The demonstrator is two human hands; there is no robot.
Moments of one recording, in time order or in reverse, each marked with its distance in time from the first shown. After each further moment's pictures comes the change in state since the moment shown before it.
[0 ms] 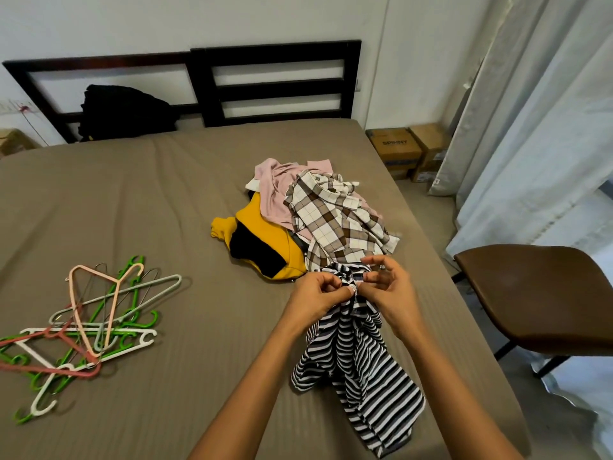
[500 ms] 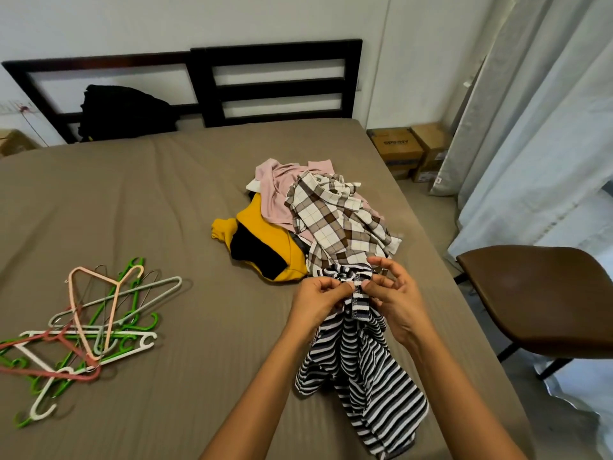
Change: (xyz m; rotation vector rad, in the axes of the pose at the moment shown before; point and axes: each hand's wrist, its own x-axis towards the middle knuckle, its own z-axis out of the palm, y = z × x) left_hand 0.000 0.006 0.009 -0.310 0.083 -0.096; right_hand 0.007 0.003 -0.002 0.423 -0.013 0.196
